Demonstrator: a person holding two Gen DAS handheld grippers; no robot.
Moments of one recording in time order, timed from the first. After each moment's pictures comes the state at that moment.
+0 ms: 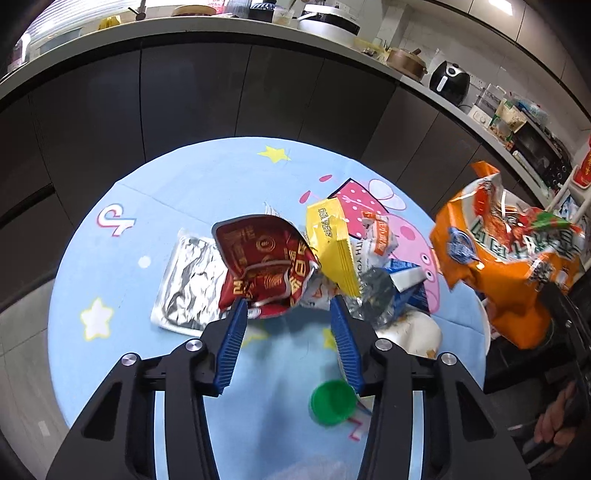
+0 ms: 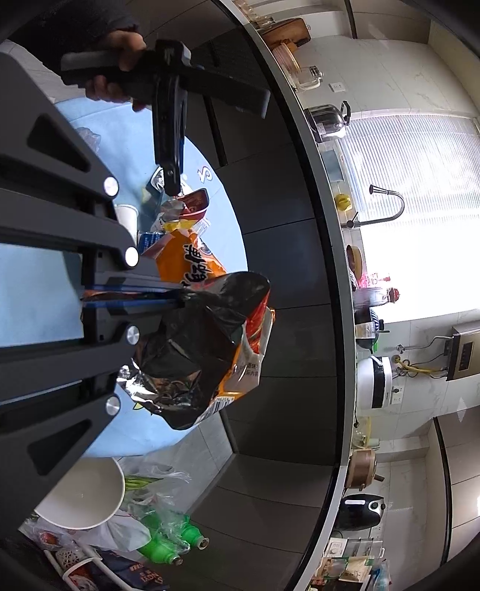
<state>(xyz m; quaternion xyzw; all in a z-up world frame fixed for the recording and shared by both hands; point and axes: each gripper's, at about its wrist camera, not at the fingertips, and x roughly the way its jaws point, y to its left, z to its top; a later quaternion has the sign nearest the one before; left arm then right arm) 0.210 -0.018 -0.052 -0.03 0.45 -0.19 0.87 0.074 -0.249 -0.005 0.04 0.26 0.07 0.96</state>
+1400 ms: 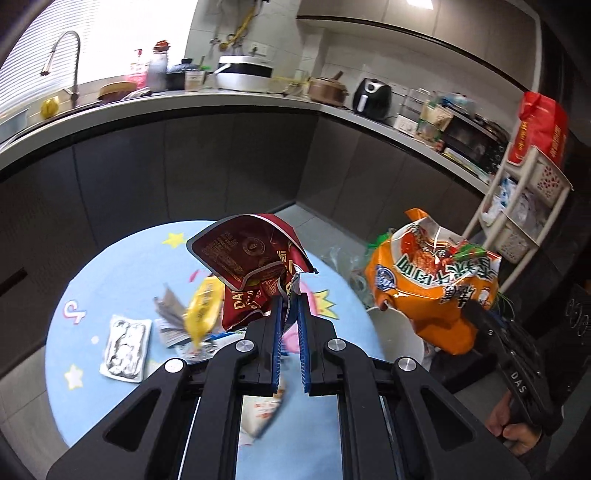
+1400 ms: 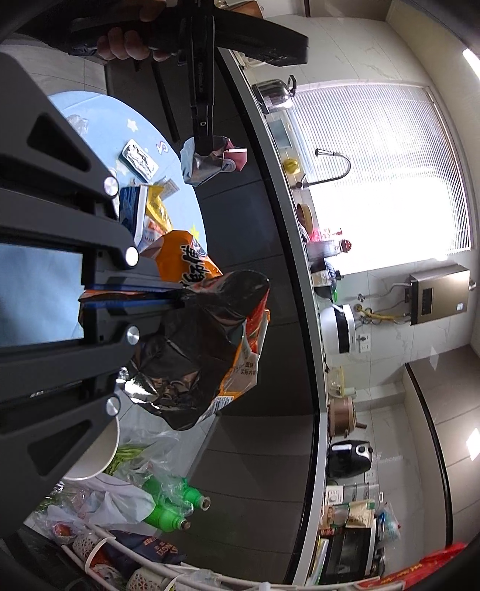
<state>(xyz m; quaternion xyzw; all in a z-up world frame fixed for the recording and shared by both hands) 0.136 -0.118 0.067 0.01 0.36 -0.30 0.88 -0.006 -0.341 0.033 0.09 0.18 -0.01 0.98</state>
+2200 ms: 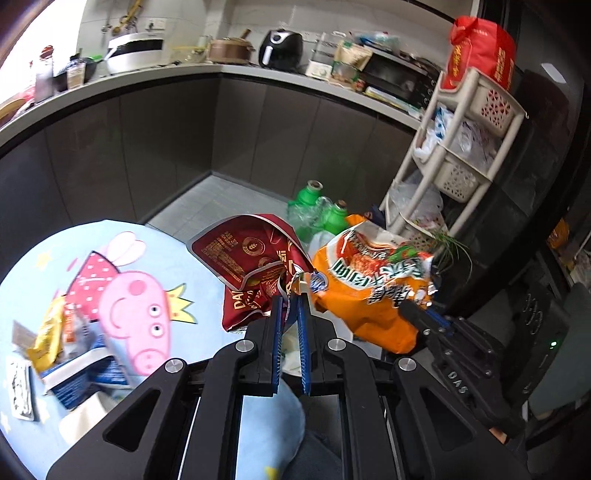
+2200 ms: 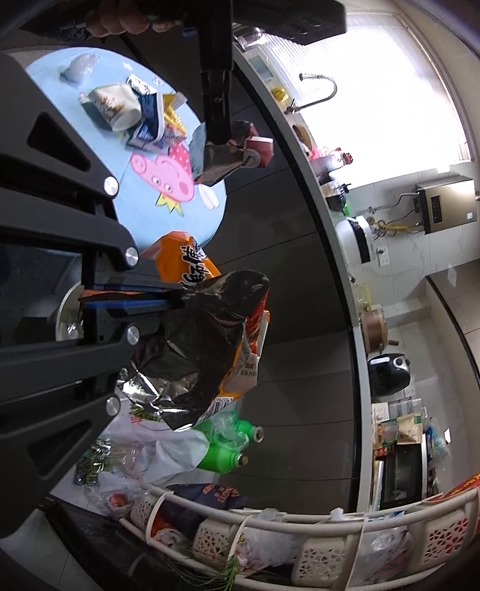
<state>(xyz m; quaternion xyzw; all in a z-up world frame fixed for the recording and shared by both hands) 0.113 -0.302 0.024 0.08 0.40 -0.43 0.81 -0.047 -0.475 -0.044 0.16 0.23 -0.13 0.95</state>
